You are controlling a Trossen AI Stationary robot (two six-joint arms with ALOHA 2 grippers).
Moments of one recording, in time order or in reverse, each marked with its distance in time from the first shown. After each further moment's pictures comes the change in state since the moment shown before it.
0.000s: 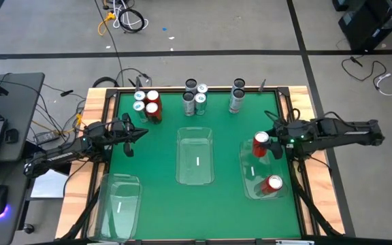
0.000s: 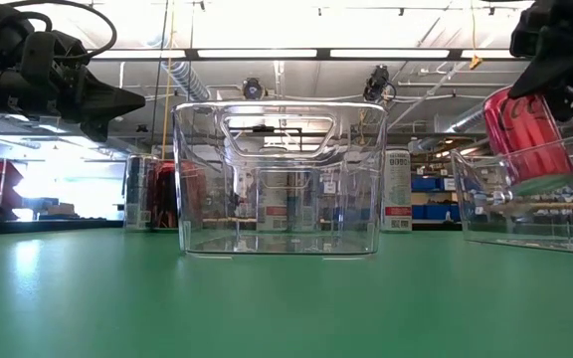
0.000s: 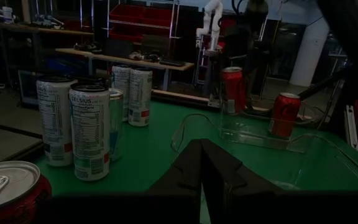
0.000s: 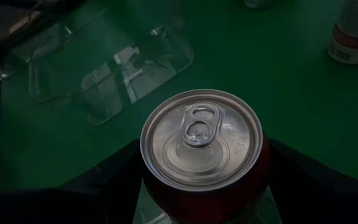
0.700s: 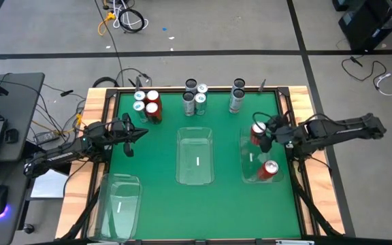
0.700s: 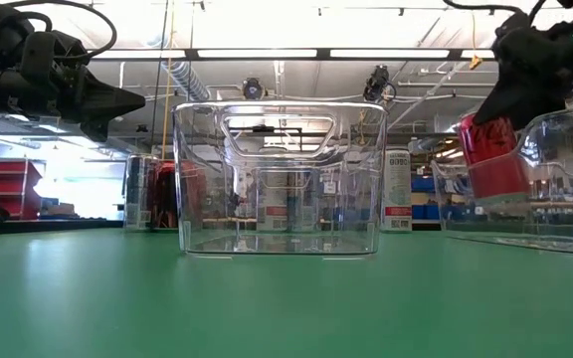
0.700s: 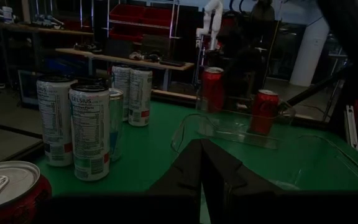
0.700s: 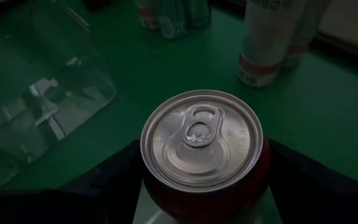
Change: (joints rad) left arm 0.000 0.000 0.000 0.000 0.000 0.000; right arm 0.069 0.177 0.000 0.018 0.371 0.136
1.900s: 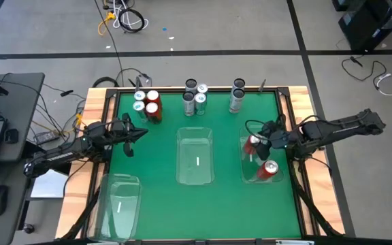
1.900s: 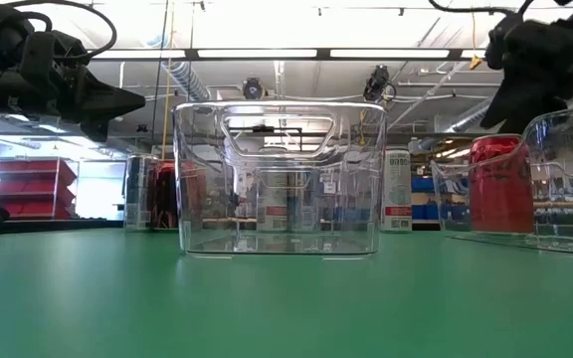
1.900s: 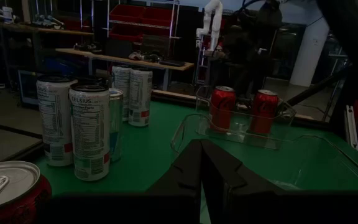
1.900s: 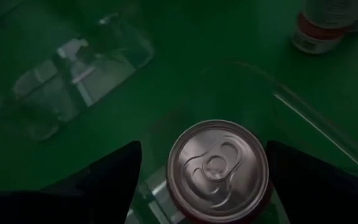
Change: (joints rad) left arm 0.000 0.000 0.000 0.000 0.000 0.000; right arm 0.053 0.114 0.036 0.016 -0.160 0.032
